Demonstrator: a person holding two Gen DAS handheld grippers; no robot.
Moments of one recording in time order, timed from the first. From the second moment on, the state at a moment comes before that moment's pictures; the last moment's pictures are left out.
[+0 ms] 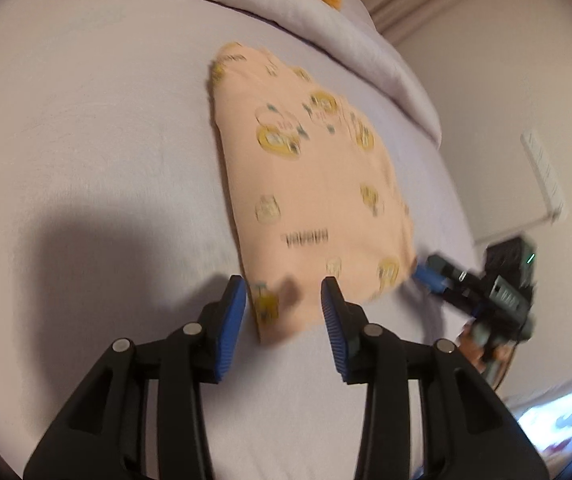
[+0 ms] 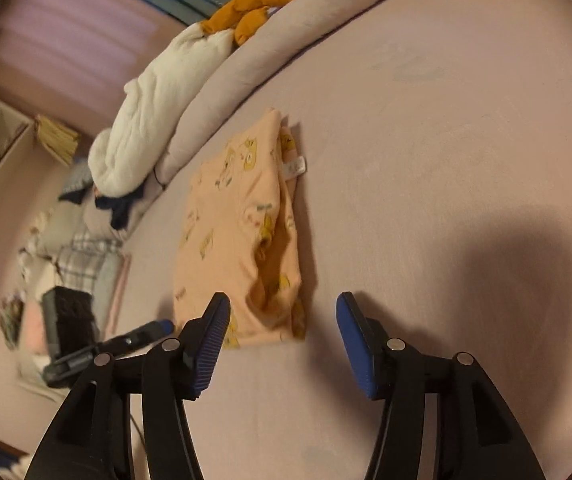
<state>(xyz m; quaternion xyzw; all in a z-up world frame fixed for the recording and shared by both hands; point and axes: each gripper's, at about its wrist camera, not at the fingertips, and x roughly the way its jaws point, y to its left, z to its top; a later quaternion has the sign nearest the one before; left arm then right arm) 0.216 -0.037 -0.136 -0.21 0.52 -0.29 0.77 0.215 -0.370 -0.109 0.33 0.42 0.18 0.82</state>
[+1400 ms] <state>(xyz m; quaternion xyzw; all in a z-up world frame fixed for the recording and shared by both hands) 0.285 -0.075 -0.156 -0.22 0.52 -0.25 0.78 0.287 -0.347 -0.118 0.33 0.46 0.23 0.80</state>
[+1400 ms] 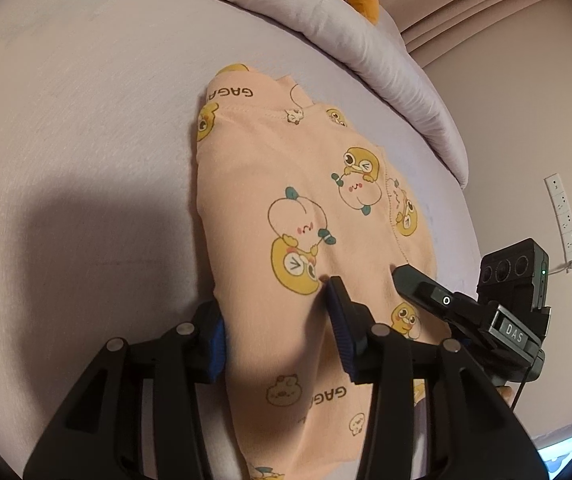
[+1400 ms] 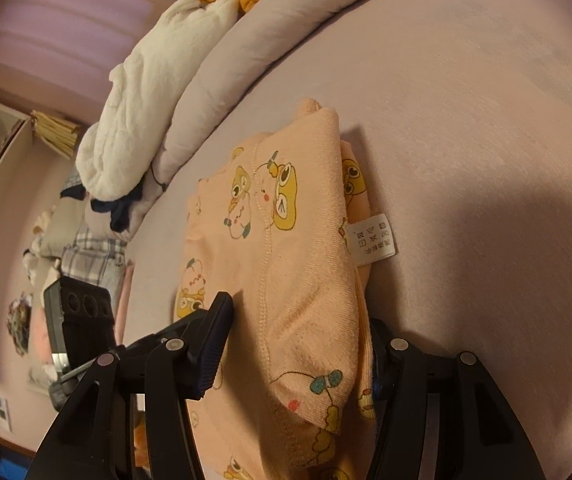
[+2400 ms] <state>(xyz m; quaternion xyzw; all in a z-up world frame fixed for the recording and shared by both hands) 0.285 -0.081 -0.158 -0.20 0.52 -0.25 0.79 0.287 -0.345 -0.116 0.32 0.46 0.23 0.80</state>
